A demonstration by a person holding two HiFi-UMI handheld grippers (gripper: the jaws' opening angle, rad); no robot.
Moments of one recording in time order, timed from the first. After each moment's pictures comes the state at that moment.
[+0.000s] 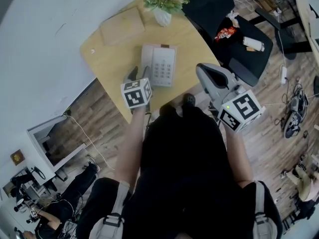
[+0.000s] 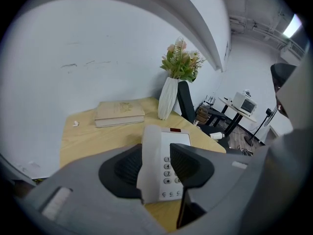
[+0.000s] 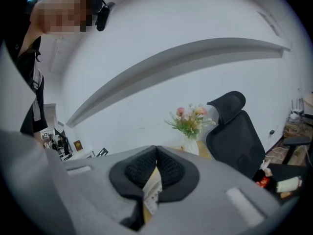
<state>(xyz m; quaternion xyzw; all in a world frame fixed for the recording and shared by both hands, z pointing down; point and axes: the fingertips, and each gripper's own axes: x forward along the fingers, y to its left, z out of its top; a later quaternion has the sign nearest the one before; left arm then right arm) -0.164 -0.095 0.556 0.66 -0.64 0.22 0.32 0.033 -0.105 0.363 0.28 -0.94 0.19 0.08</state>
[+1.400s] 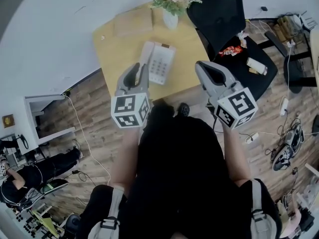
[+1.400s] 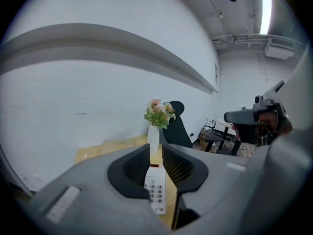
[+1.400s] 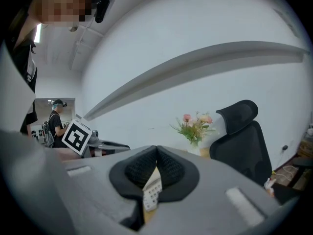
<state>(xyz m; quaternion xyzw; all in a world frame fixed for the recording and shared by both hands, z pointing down) -0.080 -0.050 0.391 0.67 -0.72 0.12 0.16 0.085 -0.101 0.346 0.19 -0.97 0.13 0.07</state>
